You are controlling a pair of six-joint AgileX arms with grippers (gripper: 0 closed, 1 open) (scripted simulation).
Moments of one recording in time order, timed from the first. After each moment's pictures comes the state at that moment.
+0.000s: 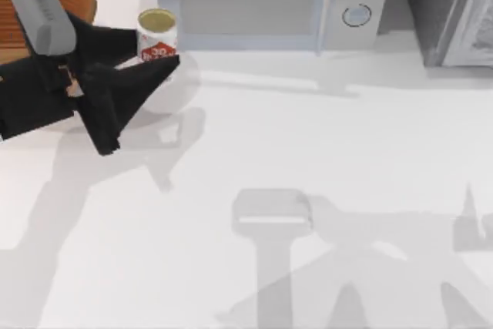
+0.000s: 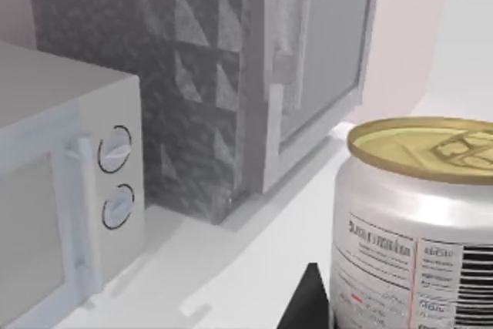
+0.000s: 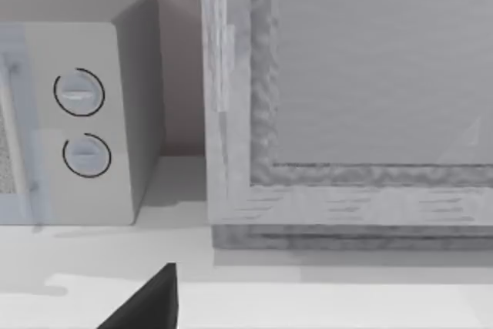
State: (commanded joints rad) left arm -0.18 1.27 0.59 0.59 0.93 0.04; right arm 0.00 0.00 0.00 0.00 0.00 0.00
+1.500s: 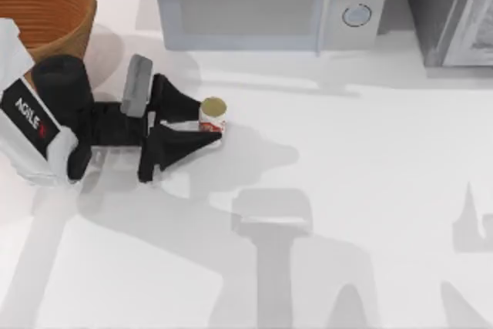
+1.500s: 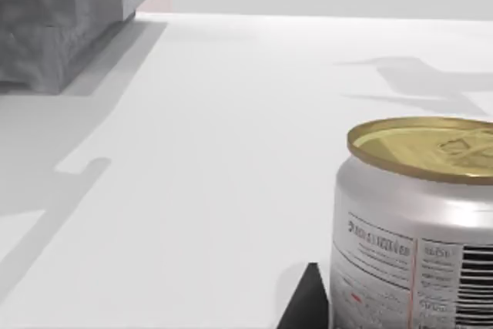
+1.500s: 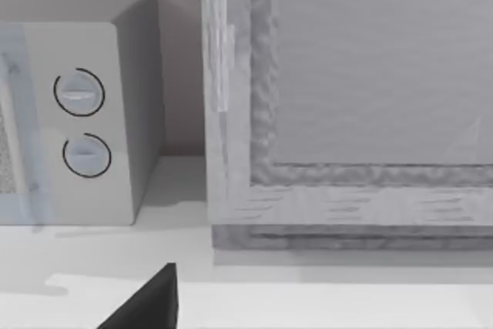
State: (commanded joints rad) left arm -0.14 2.49 1.13 1.25 1.48 0.09; right arm 0.00 0.00 0.00 0.00 0.00 0.00
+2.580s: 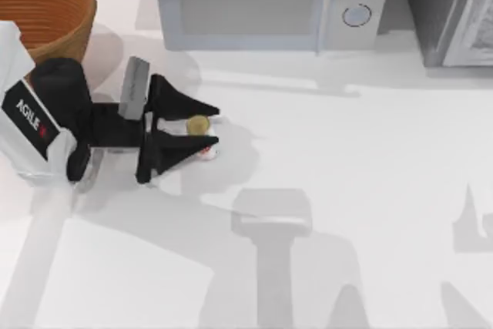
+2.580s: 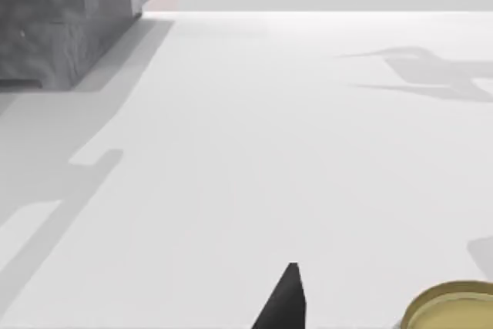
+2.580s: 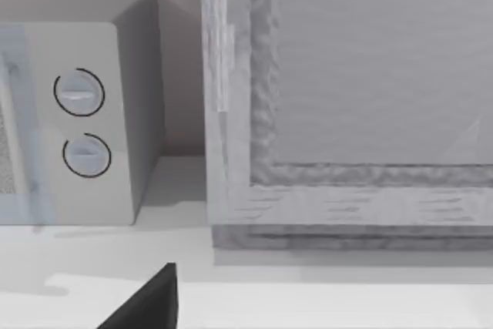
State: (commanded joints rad) left arm -0.13 2.52 1.15 1.28 1.49 0.09; right arm 0.00 0.00 0.00 0.00 0.00 0.00
